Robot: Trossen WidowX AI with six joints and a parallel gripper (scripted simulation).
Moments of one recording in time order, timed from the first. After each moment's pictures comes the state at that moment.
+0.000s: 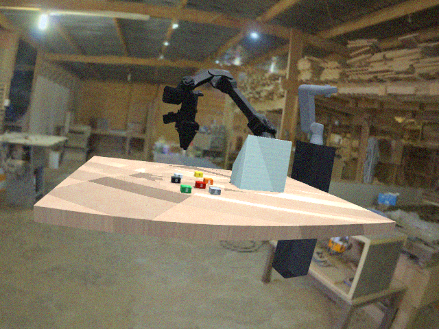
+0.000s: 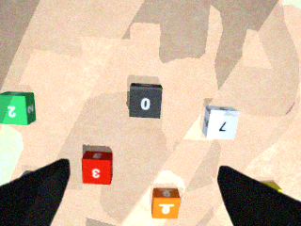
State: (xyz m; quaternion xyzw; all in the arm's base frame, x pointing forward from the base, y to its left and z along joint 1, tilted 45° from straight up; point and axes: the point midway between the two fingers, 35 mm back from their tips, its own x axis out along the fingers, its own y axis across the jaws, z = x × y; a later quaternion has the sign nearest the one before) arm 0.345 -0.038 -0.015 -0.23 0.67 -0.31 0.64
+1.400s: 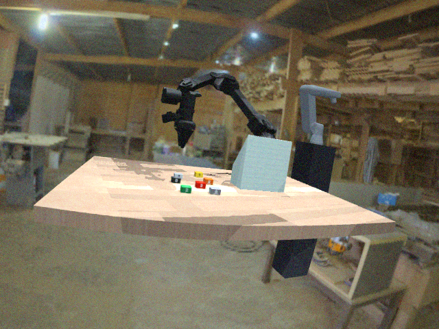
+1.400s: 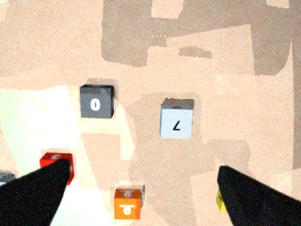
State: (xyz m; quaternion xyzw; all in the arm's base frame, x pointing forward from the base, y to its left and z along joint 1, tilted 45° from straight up) arm 0.341 -0.073 0.020 -0.22 0.66 -0.31 0.64
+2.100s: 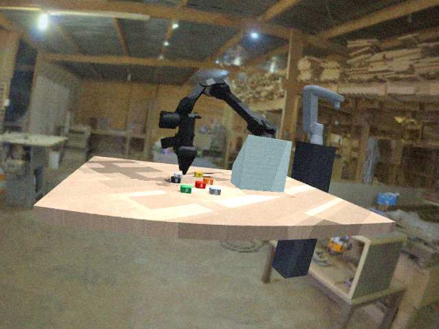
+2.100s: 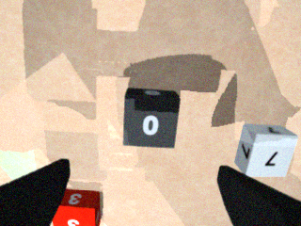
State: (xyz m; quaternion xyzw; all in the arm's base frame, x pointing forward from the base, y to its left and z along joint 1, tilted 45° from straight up) arm 0.333 -0.098 -0.075 -0.22 0.67 -0.31 0.63
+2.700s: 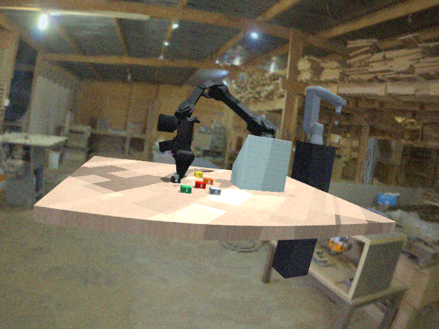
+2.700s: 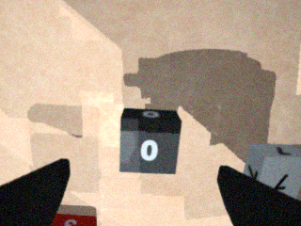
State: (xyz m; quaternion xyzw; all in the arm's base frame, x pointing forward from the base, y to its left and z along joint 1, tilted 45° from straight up) arm 0.338 -0.110 -0.087 -0.23 0.67 -0.31 0.64
